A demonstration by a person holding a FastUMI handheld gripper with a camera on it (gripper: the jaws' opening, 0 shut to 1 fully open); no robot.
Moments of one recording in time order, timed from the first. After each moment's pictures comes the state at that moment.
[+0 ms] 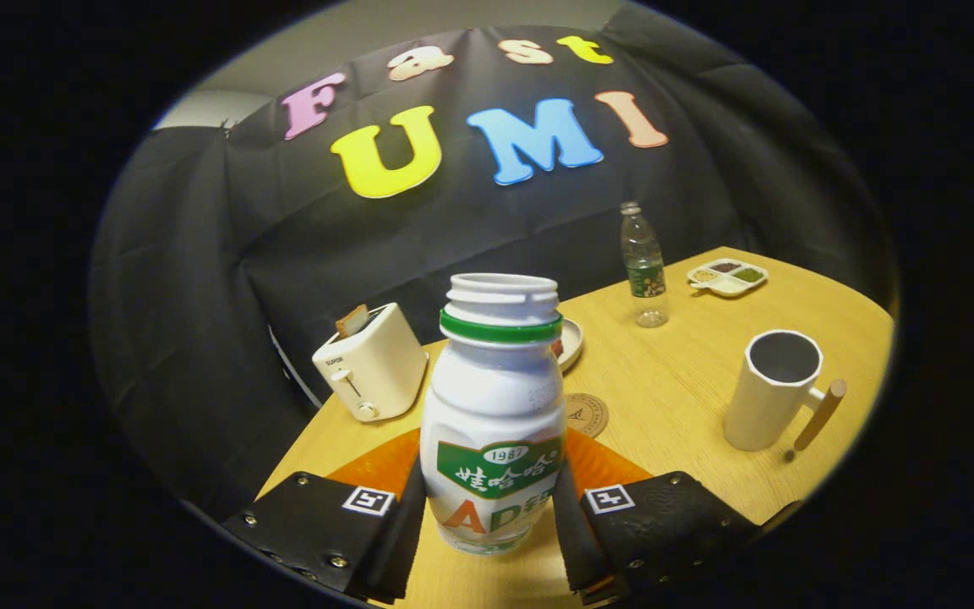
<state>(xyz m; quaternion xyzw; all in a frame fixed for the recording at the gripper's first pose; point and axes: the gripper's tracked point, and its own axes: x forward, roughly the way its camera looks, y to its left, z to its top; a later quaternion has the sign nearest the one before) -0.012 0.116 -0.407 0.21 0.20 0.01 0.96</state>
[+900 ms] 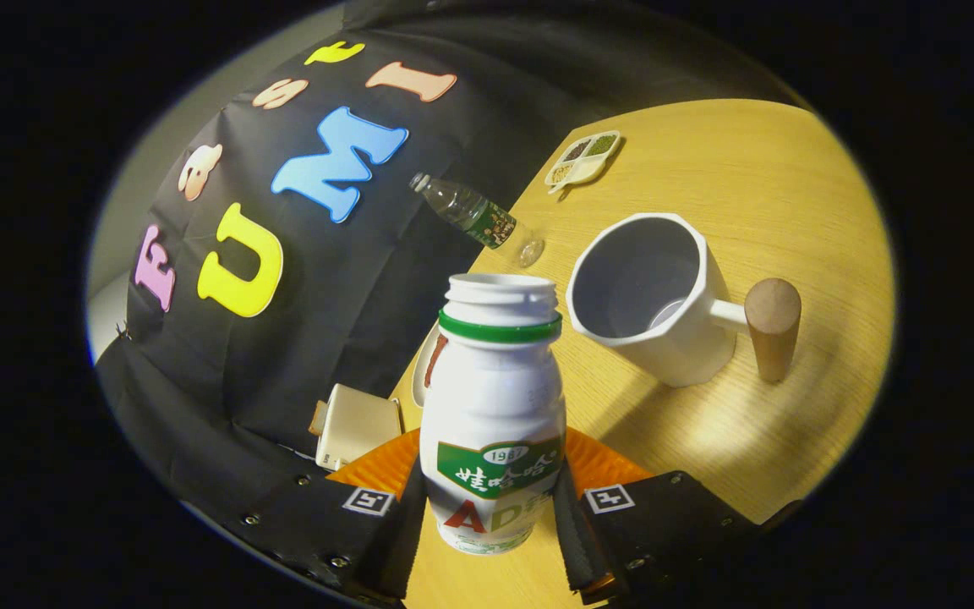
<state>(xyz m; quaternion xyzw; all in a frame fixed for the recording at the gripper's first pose) -0.010 0.028 -0.438 0.51 0.25 -0.06 0.82</state>
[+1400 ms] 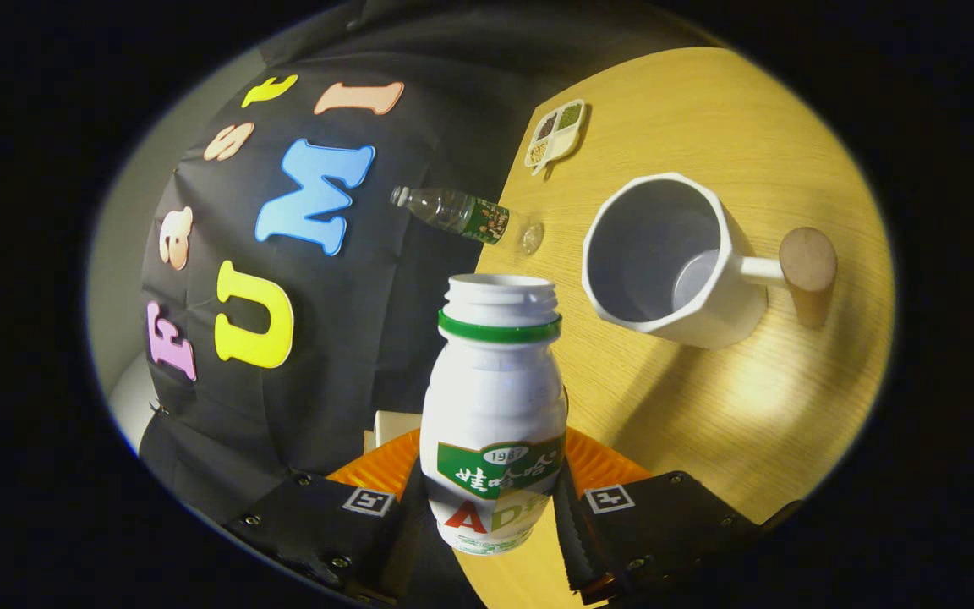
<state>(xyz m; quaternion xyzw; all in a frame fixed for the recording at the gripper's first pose) 0.006 0.037 -0.415 0.62 0.23 -0.06 0.75</state>
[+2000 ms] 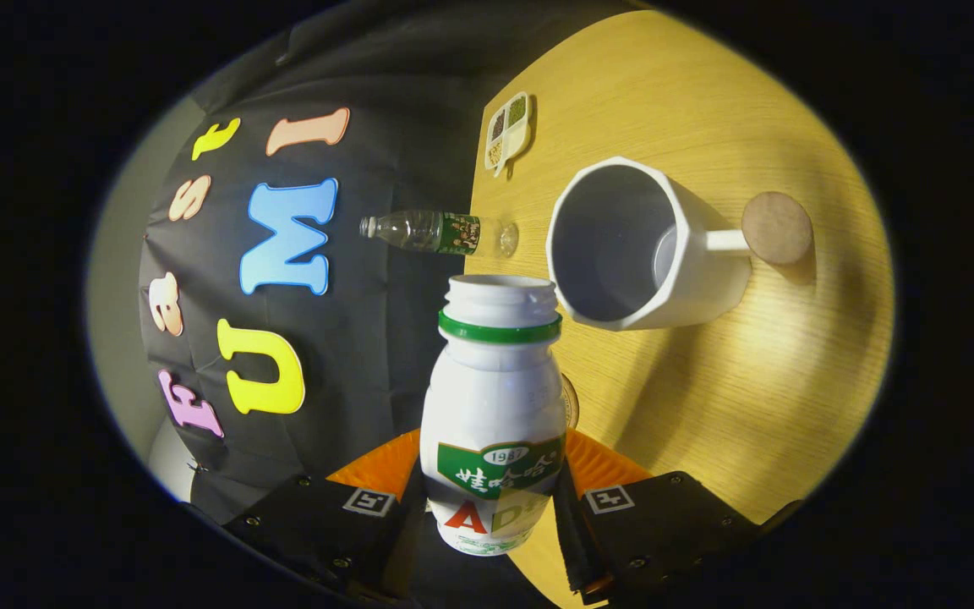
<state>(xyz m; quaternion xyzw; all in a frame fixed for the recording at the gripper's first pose) 0.008 0.029 -0.410 0.69 0.22 -0.08 0.69</state>
